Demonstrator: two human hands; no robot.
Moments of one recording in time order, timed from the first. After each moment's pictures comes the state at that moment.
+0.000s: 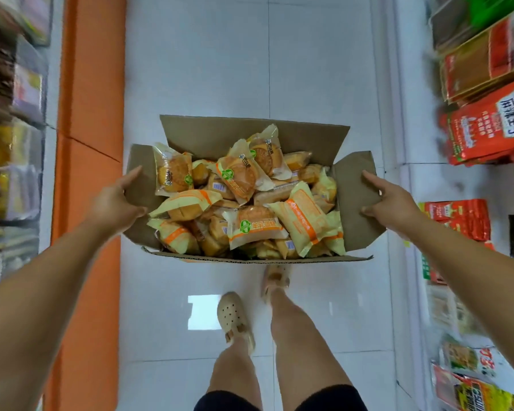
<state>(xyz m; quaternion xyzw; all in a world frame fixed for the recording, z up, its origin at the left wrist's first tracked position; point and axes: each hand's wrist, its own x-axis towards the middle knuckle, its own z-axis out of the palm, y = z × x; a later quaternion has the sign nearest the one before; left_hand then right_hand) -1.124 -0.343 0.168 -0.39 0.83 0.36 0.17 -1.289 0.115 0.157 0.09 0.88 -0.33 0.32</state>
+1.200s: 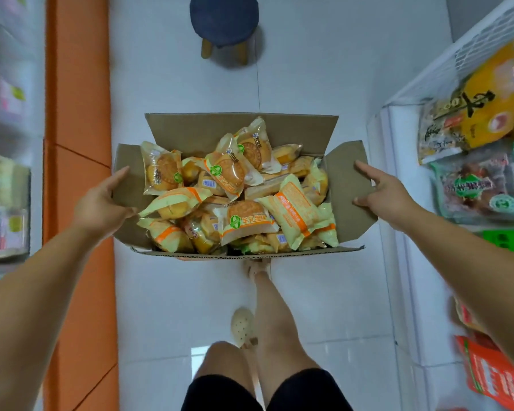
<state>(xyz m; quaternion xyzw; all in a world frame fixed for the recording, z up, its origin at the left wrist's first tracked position) -1.854 -0.631 0.172 -0.39 0.81 0.41 0.16 -2.023 -0.164 0.178 0.13 0.84 -0.43 0.32</state>
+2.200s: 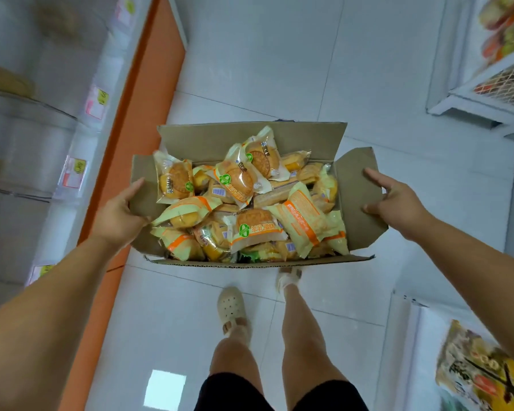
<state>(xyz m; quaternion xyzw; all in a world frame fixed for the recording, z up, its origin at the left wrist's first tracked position) -2.273 -0.872 0.156 -0.49 0.76 0.42 0.08 -2.578 -0.481 0.188 0.01 0.88 -0.31 0.36</state>
